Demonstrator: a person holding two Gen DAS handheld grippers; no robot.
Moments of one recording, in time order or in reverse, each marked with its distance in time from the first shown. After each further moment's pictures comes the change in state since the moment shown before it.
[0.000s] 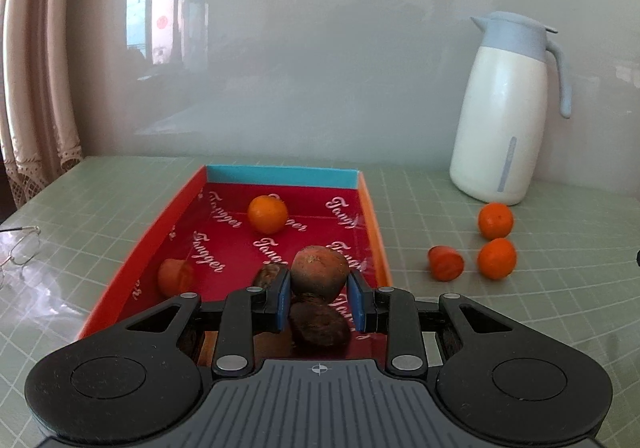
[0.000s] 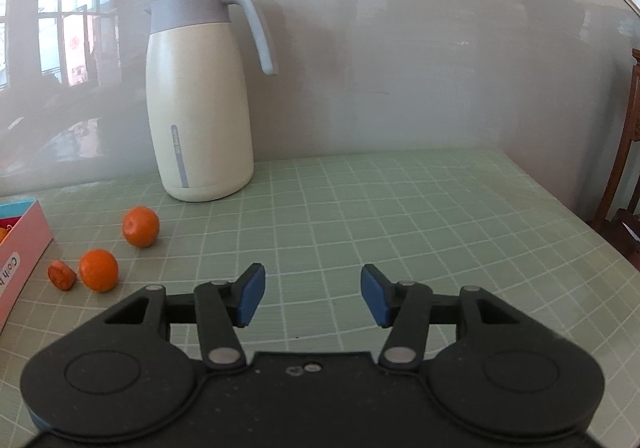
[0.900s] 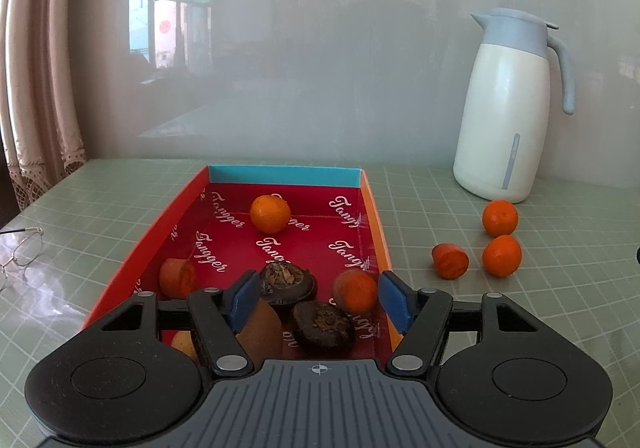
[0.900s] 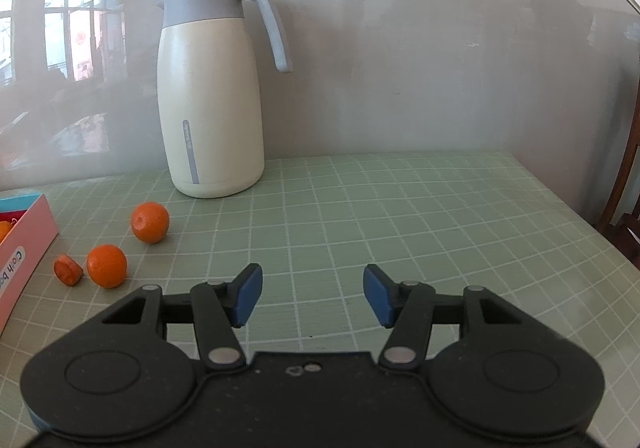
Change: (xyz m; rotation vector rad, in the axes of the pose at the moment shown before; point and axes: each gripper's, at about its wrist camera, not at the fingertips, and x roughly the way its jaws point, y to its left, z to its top) left arm -0.001 -0.004 -0.003 0.011 -0.014 0.019; right arm 0.003 0.009 -0.001 -0.018 0.003 0.011
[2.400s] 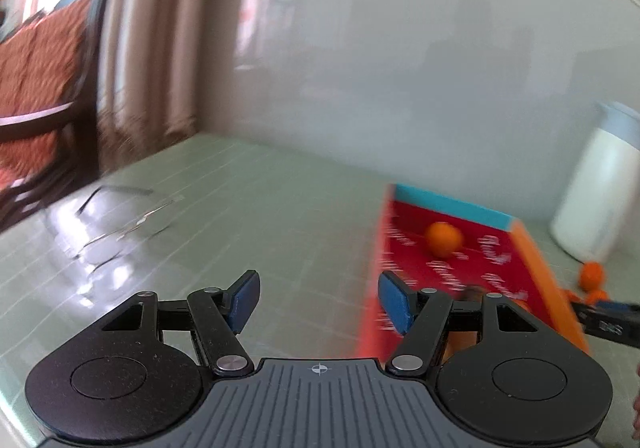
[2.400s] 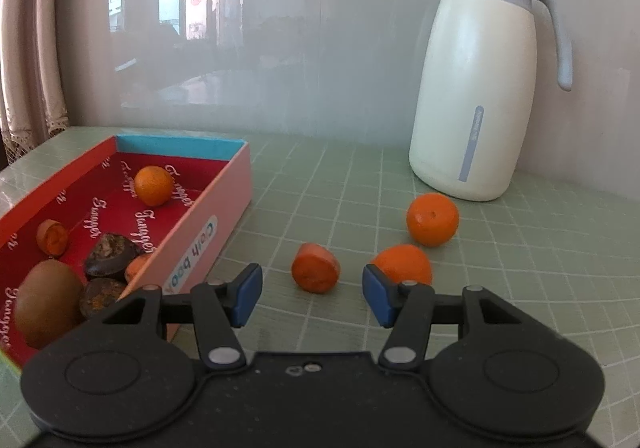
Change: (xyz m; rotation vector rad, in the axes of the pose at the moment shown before) left arm -0.016 0.157 -0.013 -0.251 -0.030 0.134; right arm 0.031 0.198 -0.015 -0.214 0.037 0.275
